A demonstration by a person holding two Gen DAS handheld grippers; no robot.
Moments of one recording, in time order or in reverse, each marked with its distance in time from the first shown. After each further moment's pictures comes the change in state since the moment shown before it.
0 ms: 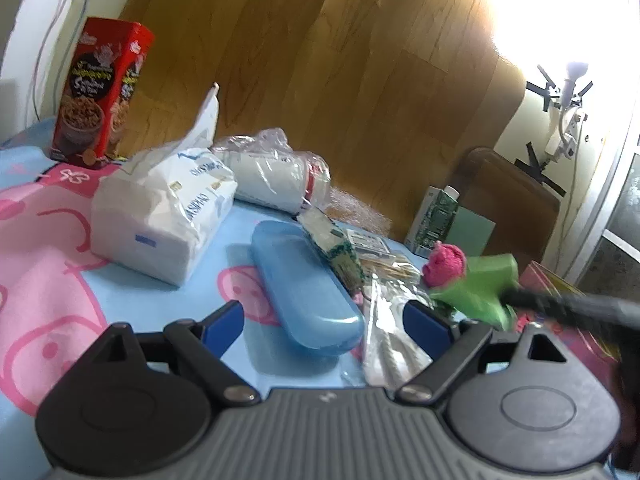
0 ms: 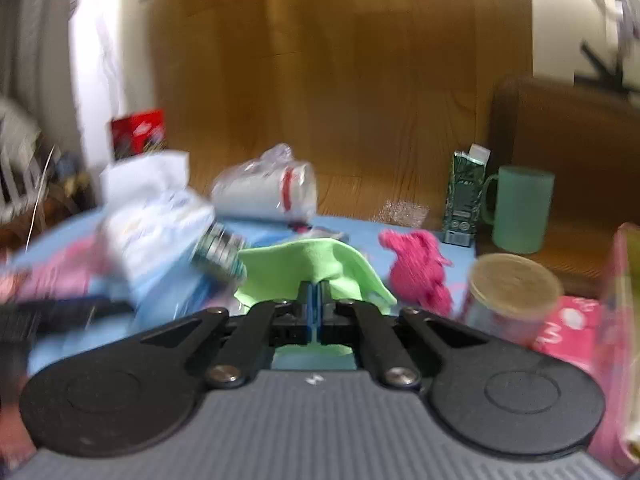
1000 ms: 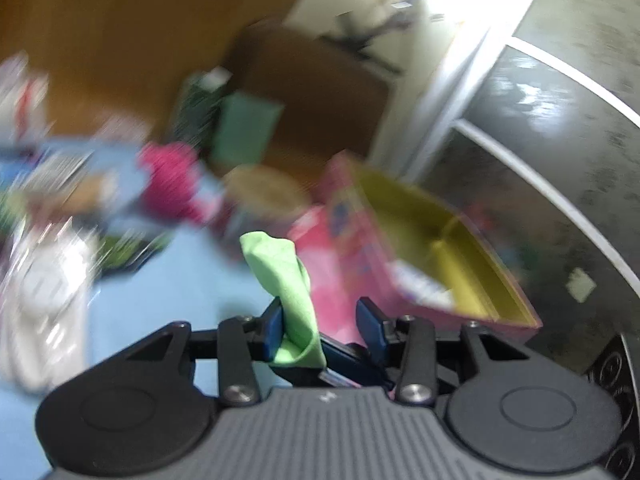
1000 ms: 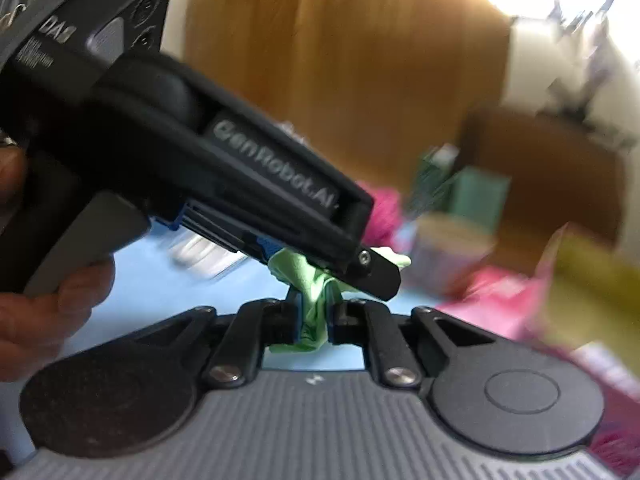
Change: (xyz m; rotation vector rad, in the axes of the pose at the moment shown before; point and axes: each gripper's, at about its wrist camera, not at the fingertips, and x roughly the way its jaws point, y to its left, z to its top) left arm 0.062 -0.190 -0.003 0.162 0.320 -0.447; right arm -0.048 -0.009 -0.059 -0.152 -0.092 -0.098
